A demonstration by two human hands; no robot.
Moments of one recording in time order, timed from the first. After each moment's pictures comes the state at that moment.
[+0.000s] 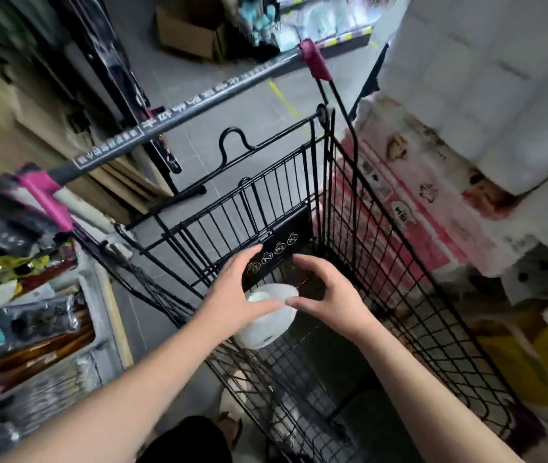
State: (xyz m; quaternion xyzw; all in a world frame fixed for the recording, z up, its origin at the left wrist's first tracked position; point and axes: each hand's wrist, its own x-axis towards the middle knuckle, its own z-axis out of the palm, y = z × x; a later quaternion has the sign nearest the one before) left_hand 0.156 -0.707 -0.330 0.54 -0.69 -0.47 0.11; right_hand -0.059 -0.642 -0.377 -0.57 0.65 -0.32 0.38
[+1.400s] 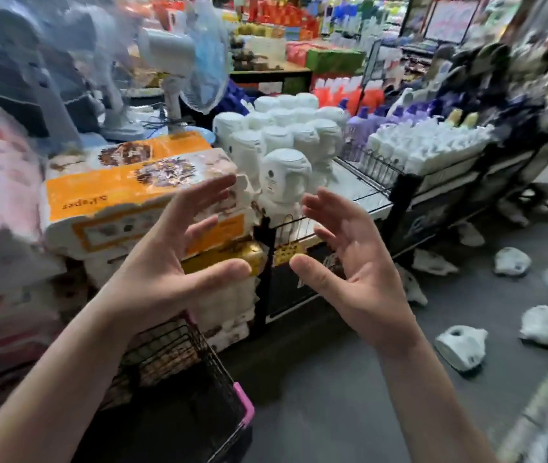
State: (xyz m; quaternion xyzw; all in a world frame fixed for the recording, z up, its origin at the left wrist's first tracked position) left_hand -0.023 -0.392 -0.043 -0.42 -0.70 -0.57 0.00; right_hand 0.070 -0.163 -0.052 -0.11 0.73 -0.62 -0.26
